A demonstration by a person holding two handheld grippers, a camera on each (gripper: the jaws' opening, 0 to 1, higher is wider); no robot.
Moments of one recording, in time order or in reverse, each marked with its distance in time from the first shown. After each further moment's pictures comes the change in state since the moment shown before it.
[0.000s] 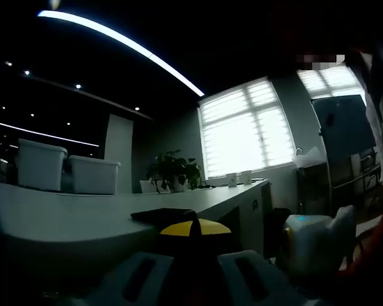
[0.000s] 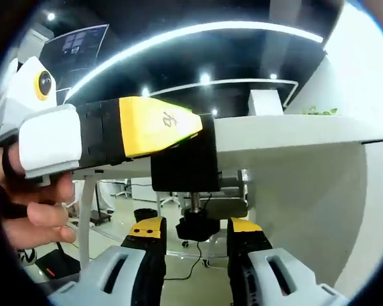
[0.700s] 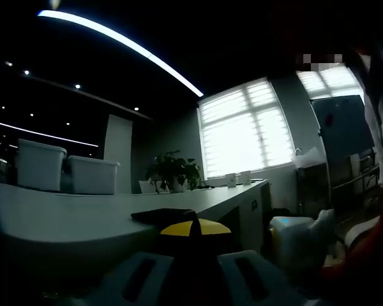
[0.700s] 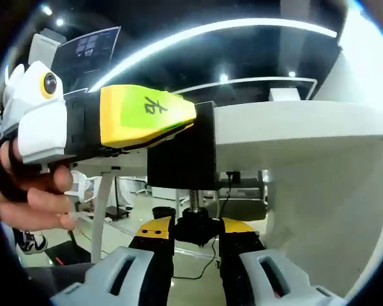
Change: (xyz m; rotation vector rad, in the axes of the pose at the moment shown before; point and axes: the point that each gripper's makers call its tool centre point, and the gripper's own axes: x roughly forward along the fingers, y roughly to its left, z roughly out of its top) left arm 0.000 0.001 0.000 -0.003 -0.003 -0.007; right arm 0.010 0.001 -0.005 -0.037 -0.014 0.257
